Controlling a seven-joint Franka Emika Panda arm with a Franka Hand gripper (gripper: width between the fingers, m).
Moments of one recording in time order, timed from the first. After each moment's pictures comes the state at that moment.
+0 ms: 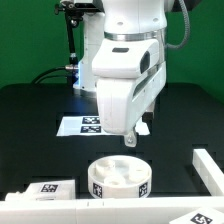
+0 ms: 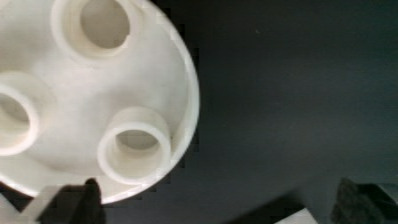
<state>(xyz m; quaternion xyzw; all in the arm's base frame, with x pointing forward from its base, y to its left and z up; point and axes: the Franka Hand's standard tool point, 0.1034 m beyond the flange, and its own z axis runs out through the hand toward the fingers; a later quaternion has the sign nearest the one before) 0.550 0.037 0.076 -0.85 -0.52 0.01 0.06</state>
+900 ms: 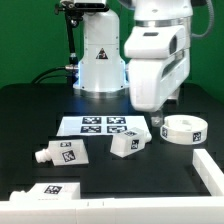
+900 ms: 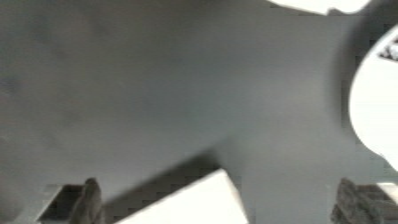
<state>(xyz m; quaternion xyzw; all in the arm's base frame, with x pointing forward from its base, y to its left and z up) 0.497 0.099 0.086 -0.87 -0.50 -0.02 0.04</state>
